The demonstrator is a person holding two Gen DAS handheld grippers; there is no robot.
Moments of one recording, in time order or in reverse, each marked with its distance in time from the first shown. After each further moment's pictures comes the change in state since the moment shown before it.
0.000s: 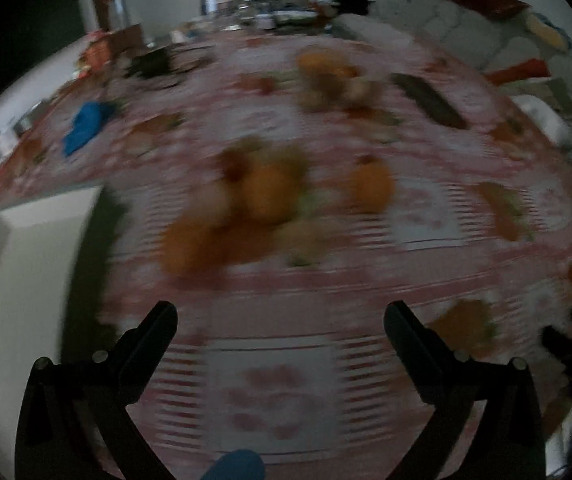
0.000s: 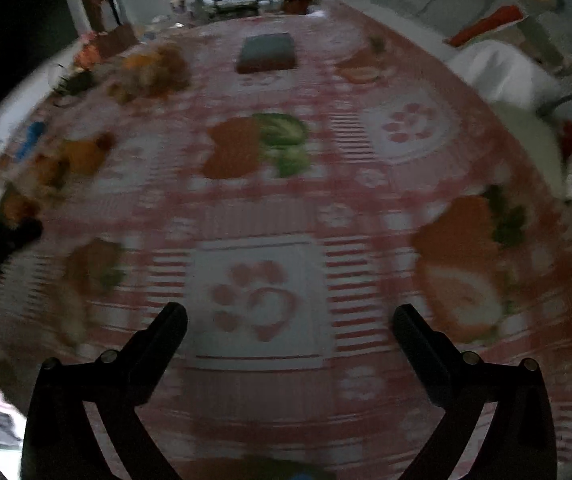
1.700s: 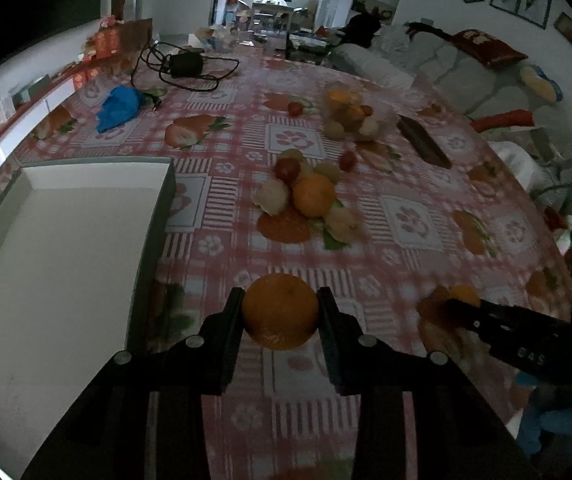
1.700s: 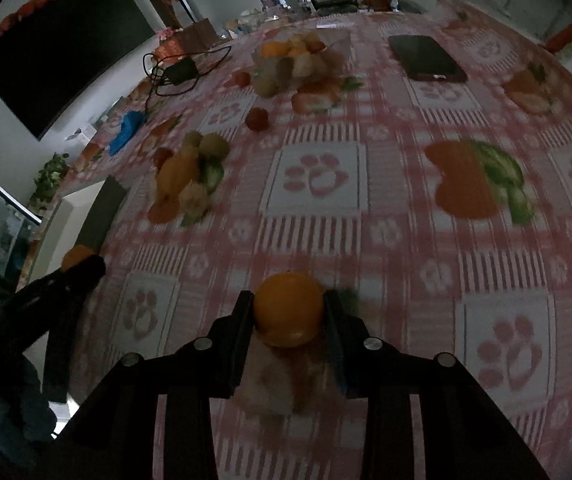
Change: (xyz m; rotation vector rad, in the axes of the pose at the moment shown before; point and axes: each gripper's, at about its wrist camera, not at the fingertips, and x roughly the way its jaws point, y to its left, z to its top) left arm -0.056 0.048 -0.031 -0.100 -0.080 -0.155; right arm 0.011 0.106 0.023 -0.065 -0.001 0.314
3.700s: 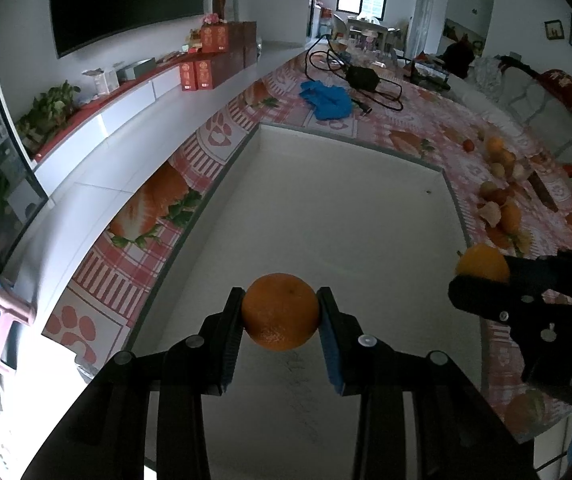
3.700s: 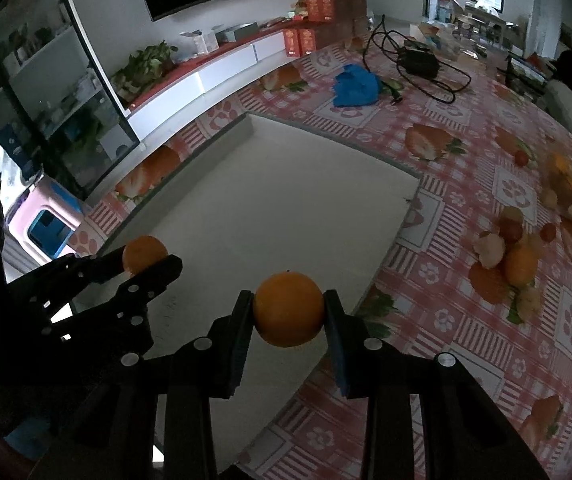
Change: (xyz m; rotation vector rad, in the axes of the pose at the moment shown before) left arm -0.062 0.187 -0.046 -0.178 -0.055 0.291; right arm 0.052 0.284 -0.008 -0.514 0.084 0.089
